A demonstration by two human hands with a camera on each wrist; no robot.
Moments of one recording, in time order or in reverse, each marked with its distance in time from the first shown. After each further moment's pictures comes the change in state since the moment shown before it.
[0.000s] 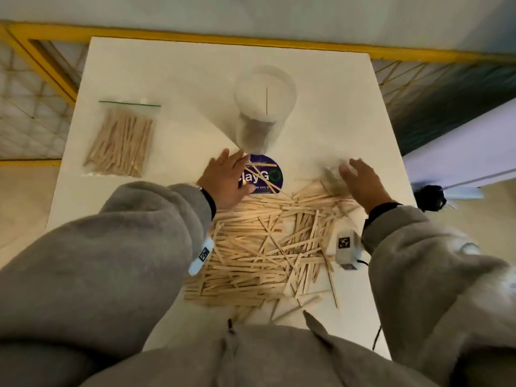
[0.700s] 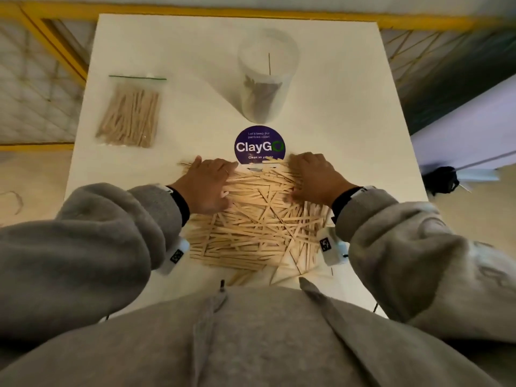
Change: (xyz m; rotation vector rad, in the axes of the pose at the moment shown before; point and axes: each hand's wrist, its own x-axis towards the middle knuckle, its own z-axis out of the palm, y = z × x) left_hand -0.092 -0.010 0.010 0.175 -0.072 0.110; right_hand -0.080 -0.066 0.041 -0.270 -0.209 -0.422
